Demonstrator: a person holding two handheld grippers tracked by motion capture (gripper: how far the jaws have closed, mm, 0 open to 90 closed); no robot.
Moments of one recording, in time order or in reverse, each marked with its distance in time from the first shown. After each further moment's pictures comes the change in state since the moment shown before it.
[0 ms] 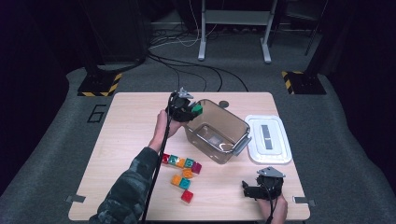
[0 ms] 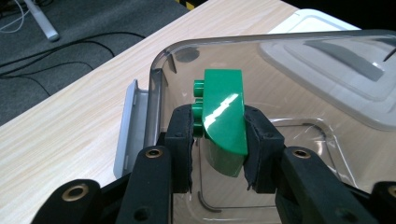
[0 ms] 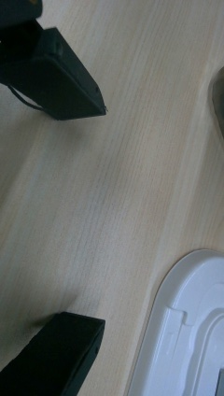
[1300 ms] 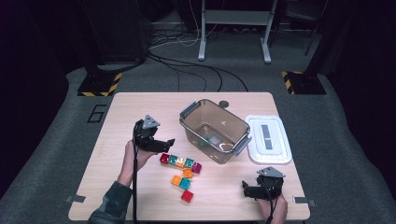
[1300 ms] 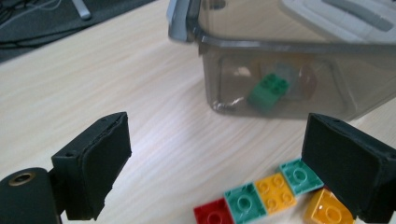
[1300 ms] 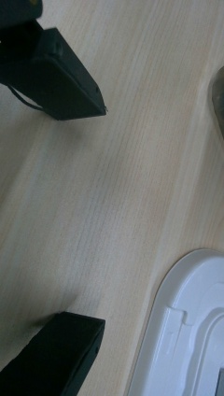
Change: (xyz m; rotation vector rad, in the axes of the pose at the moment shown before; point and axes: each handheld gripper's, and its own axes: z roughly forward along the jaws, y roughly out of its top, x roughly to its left) left arm 0.000 -0.113 -0.079 -0.010 0.087 -0.090; right arm 0.000 0.000 0.000 -0.001 -0.005 0.002
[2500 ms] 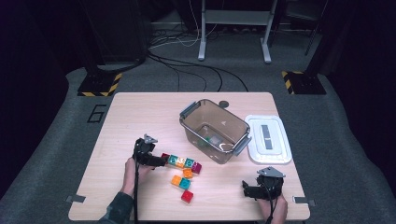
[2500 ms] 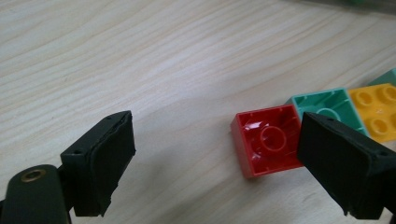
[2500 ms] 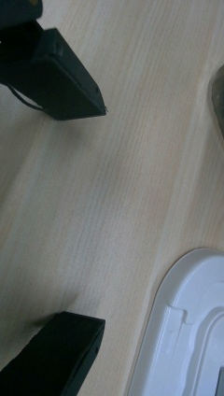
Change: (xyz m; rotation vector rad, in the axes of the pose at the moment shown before) left arm 0.015 -0.074 0.051 0.188 0.060 -0.109; right arm 0.000 0.000 0.000 0.000 0.000 0.003
